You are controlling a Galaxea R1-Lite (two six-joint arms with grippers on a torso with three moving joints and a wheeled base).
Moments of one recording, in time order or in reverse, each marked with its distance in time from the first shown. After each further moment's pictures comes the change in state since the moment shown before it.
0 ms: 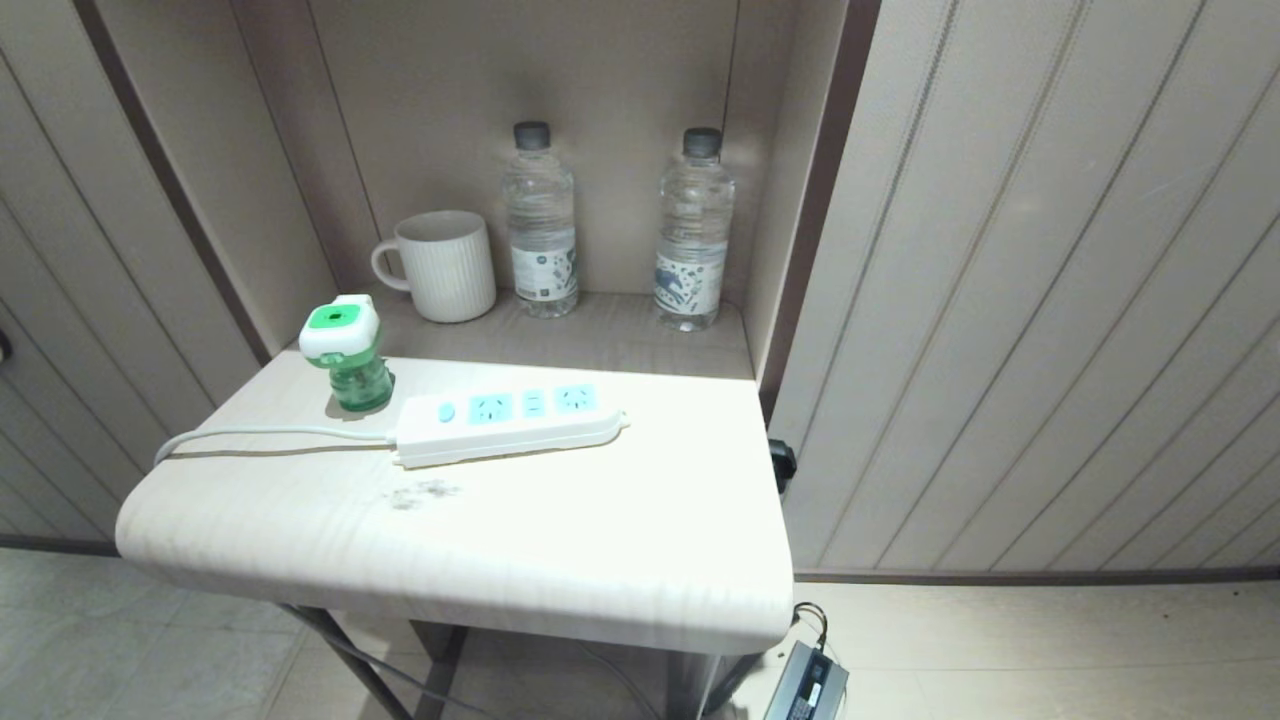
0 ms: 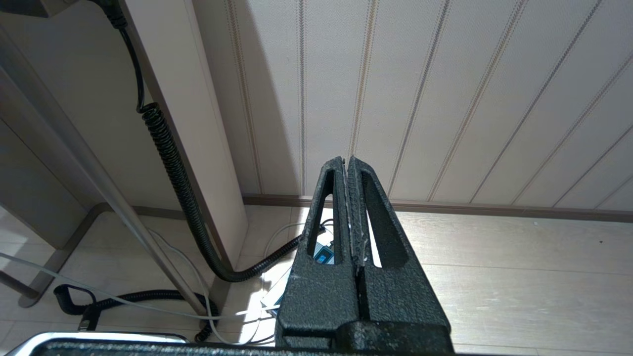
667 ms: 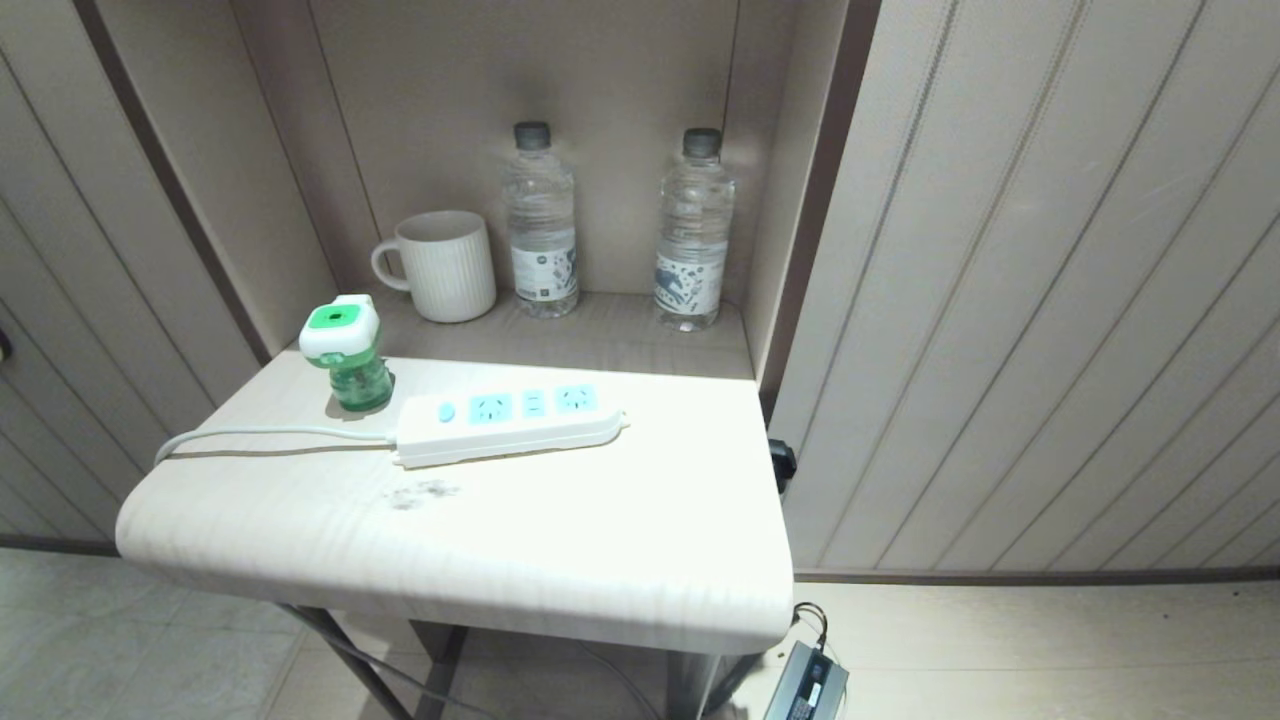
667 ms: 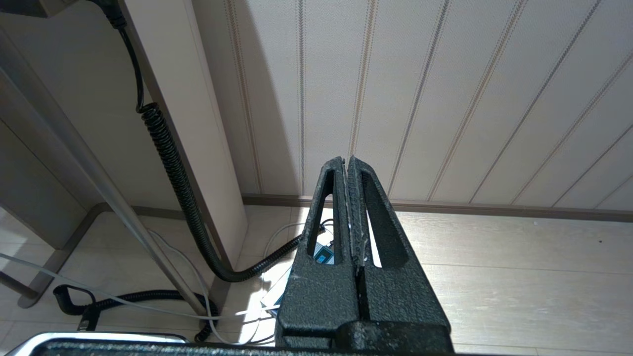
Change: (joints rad) left arm 0.000 0.000 0.000 0.007 -0.002 0.001; right arm -0.001 0.000 0.000 0.000 0.000 0.000
